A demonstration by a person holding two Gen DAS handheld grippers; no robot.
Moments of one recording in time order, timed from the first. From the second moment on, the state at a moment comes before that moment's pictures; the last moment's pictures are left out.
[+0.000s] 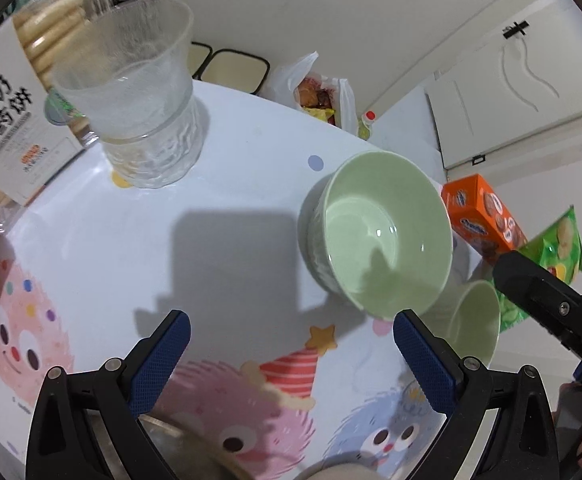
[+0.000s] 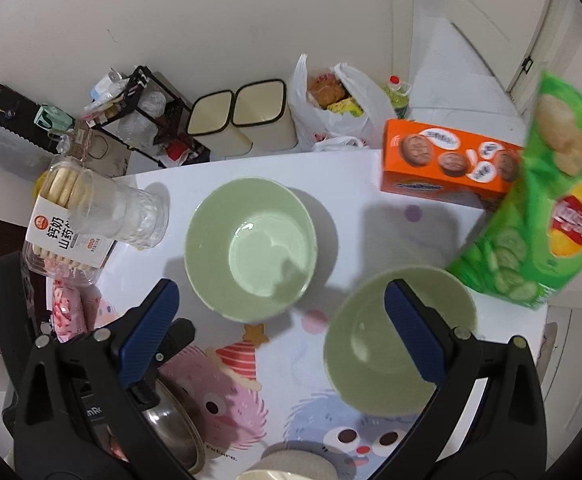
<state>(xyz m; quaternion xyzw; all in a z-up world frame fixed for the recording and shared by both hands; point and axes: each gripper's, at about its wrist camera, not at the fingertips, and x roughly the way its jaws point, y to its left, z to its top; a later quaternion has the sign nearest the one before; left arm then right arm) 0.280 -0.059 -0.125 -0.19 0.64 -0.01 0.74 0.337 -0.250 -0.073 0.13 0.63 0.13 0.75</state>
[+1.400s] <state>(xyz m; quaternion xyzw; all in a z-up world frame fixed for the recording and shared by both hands) 0.324 -0.066 -0.154 -0.22 0.65 -0.05 0.72 0.373 -0.245 -0.137 0.10 0.69 0.11 0.71</state>
